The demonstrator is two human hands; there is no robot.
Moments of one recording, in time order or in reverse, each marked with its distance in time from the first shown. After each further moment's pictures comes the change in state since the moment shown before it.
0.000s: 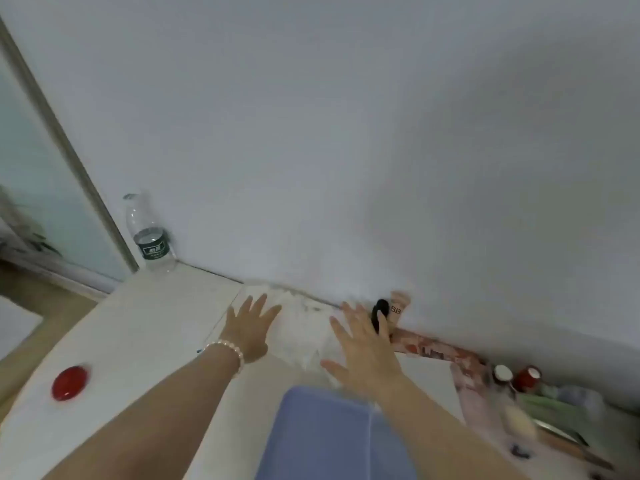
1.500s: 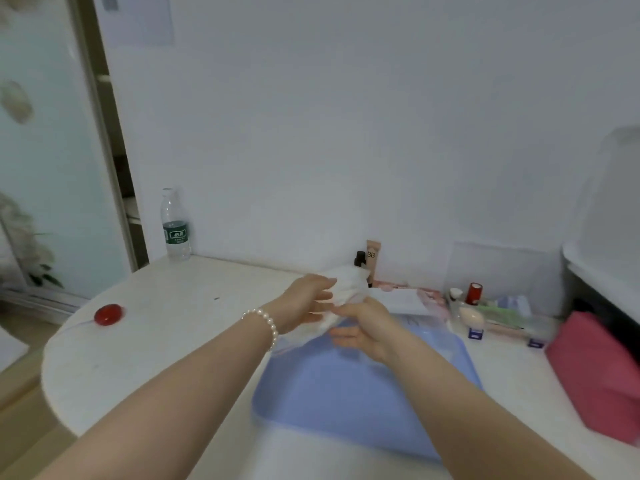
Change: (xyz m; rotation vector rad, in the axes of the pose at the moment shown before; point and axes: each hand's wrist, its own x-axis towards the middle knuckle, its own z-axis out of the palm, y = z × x) left_hand -0.189 0.105 0.042 -1.494 -0.020 0.215; right_hand -0.182 -0.078 0.009 1.769 -0.057 0.483
